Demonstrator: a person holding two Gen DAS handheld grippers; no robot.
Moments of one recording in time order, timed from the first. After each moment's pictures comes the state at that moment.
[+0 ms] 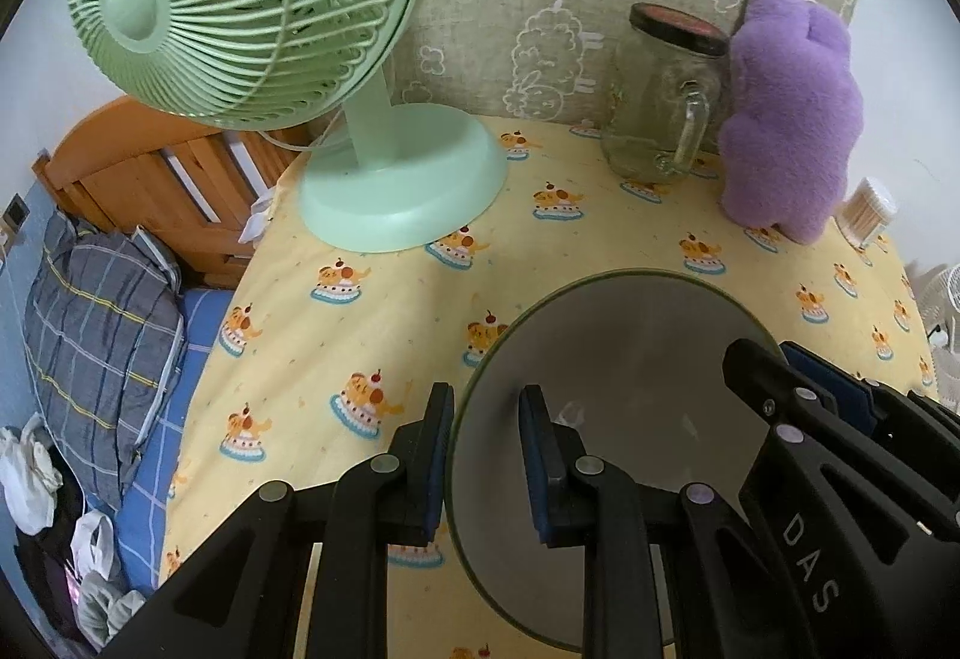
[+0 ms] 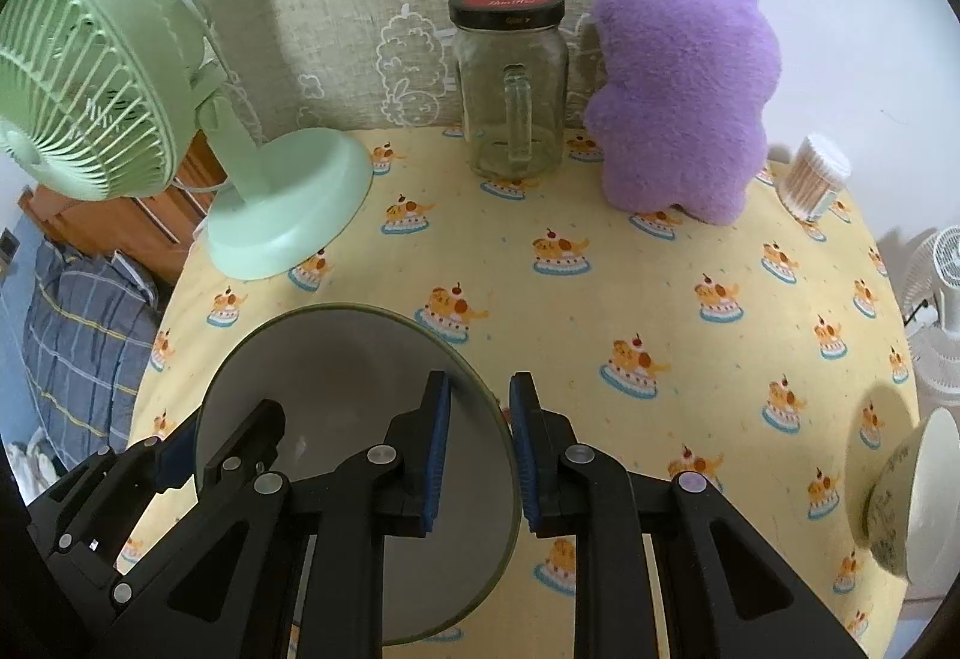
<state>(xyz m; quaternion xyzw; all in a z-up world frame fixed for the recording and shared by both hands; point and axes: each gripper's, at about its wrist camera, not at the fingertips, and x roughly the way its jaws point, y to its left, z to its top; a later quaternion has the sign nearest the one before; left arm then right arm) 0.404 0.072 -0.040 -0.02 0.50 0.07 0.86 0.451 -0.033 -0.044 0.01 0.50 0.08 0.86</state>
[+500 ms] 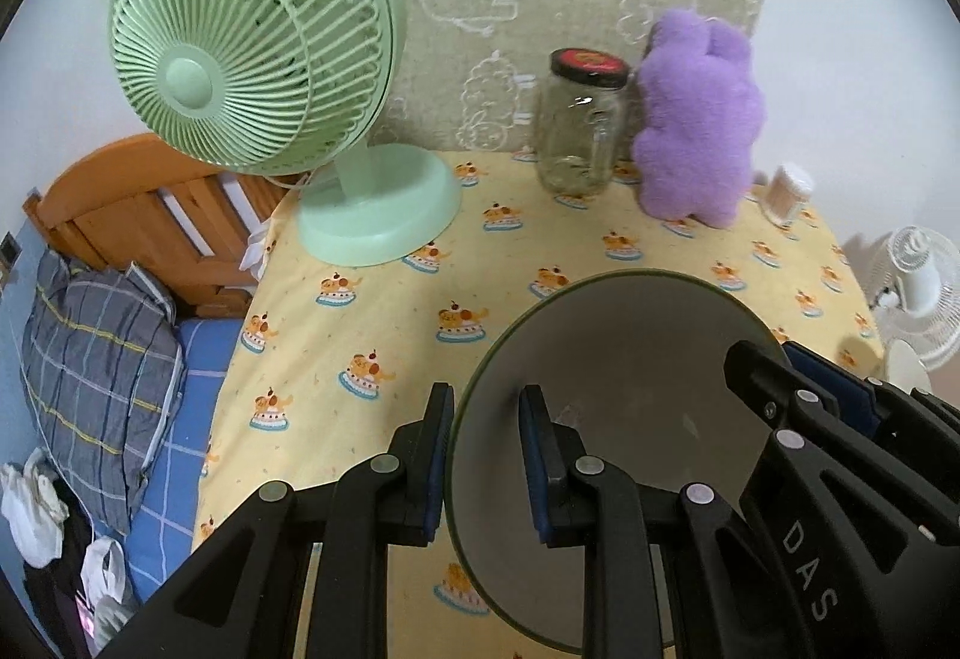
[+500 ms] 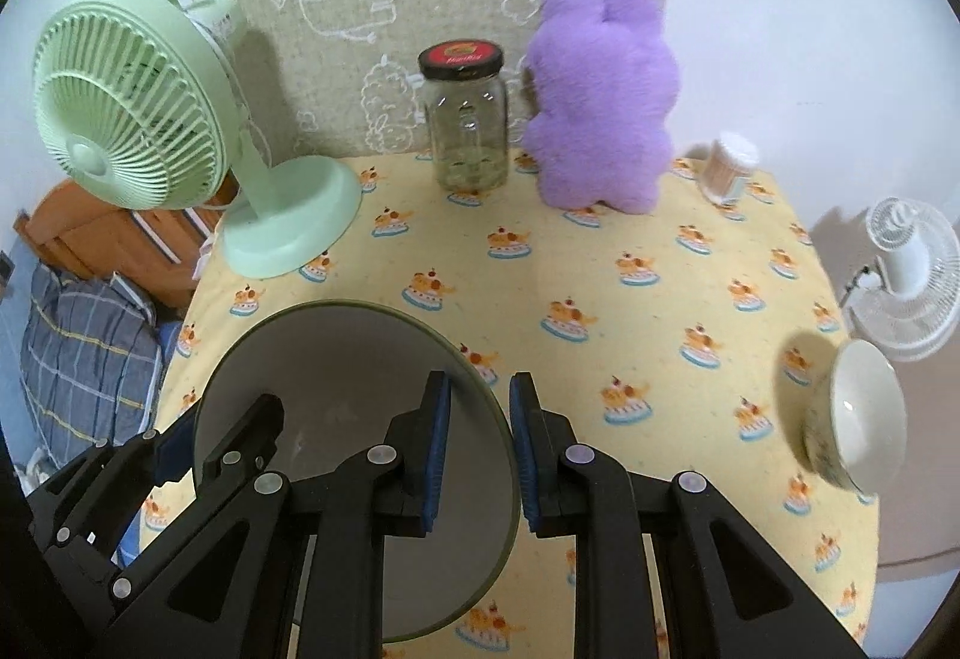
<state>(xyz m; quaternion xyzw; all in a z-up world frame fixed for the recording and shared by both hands) 0.347 0.057 0.012 0.00 0.47 0.02 0.88 0.382 -0.052 0.011 0.02 0.48 0.03 0.88</state>
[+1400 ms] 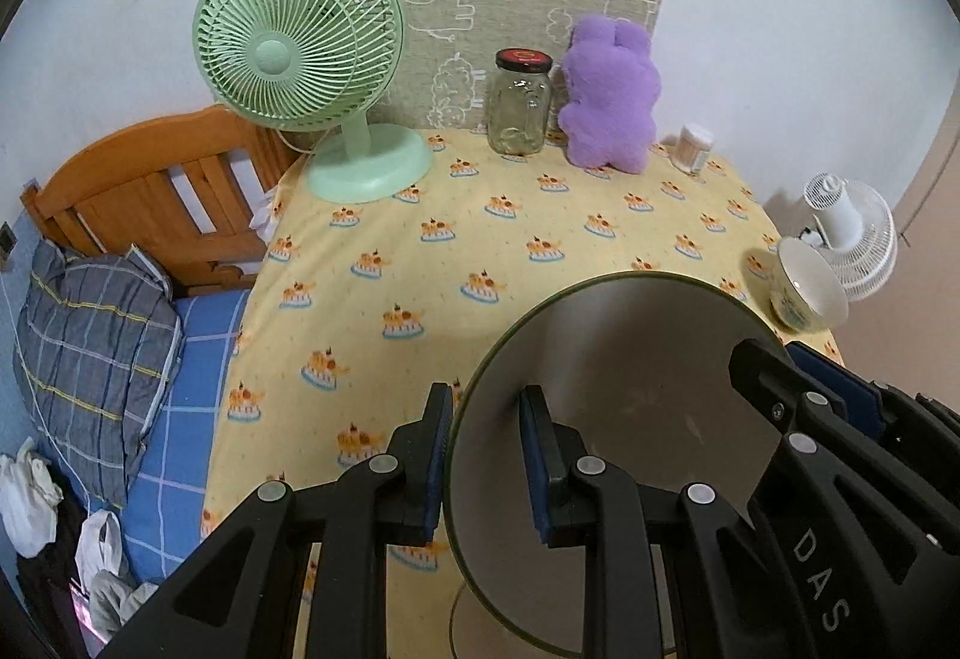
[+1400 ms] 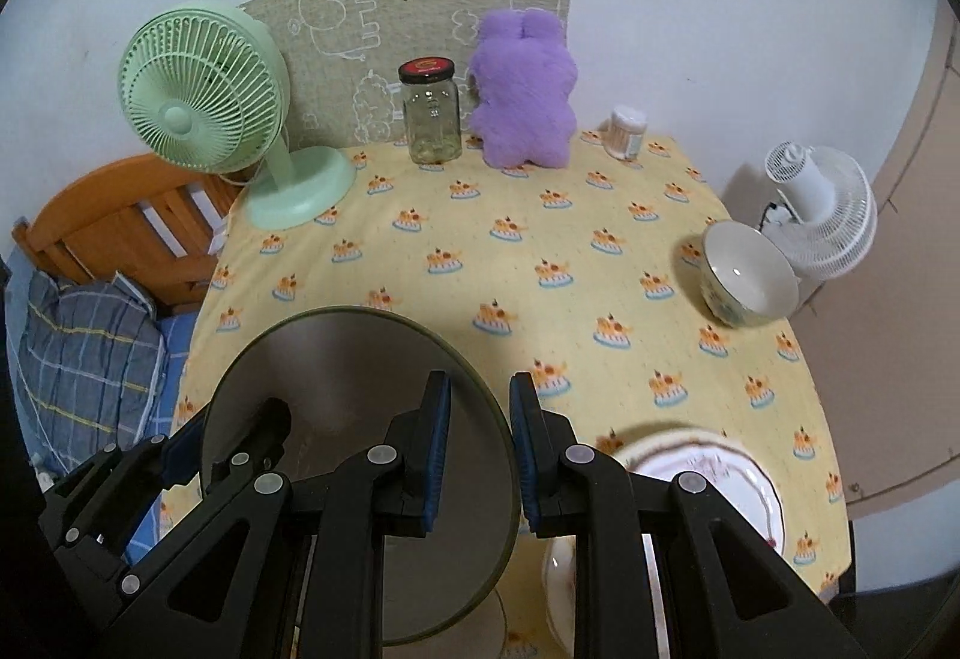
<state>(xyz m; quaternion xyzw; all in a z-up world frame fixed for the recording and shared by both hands) 0.205 0.064 0.041 0.00 0.46 -0.04 0.89 0.214 -0.053 0.057 0.03 0.46 -0.02 0.89</state>
